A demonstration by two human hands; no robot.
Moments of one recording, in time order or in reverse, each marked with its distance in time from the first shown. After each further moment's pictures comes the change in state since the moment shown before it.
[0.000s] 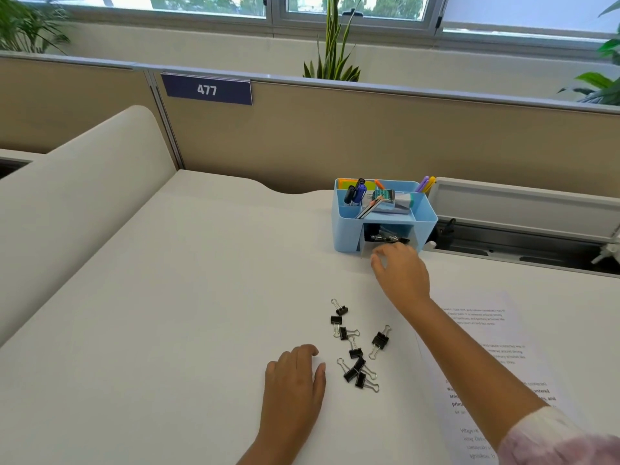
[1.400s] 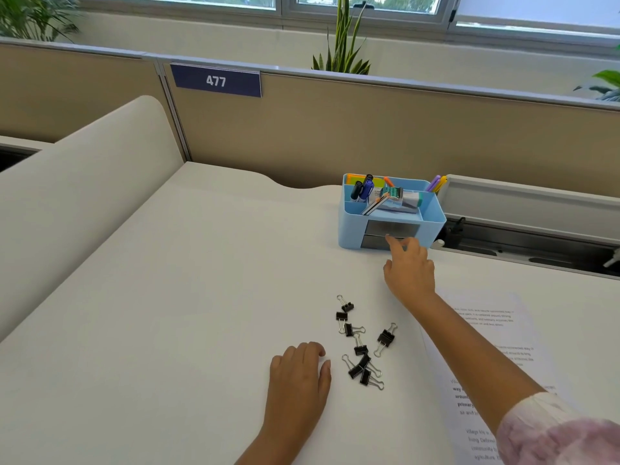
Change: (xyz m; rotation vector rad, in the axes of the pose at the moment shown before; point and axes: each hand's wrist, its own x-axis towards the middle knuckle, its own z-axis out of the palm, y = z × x) left_hand 0.001 -0.002 0.003 0.057 0.013 0.035; right_hand 0.008 0.010 0.016 -0.249 -0.155 0.063
